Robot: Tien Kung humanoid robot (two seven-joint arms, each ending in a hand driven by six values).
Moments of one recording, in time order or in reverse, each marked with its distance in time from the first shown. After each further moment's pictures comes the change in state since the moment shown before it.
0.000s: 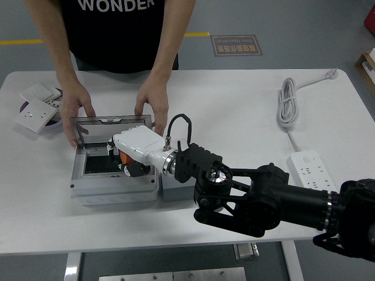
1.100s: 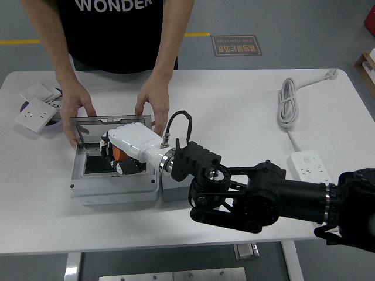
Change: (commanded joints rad) left arm 0.001 0.009 -0.006 0.000 0.014 -0.001 0.003; right arm 0.041 0.000 -0.066 0.020 0.260 -0.131 0.093
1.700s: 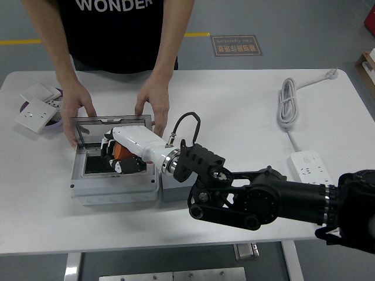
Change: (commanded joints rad) left arm -0.005 -0.006 -0.007 0.000 0.021 0.001 0.002; right arm -0.010 0.000 -0.020 -0.038 0.147 -0.055 0.042
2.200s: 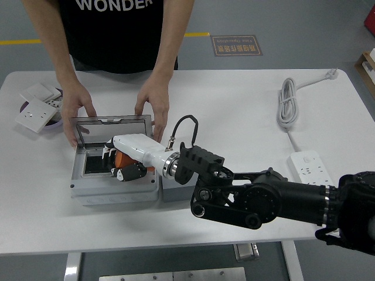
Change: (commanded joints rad) left arm -0.005 -0.002 -0.006 0.000 0.015 -0.002 -0.001; right arm -0.008 0.000 0.015 -0.017 0.036 0.098 0.032
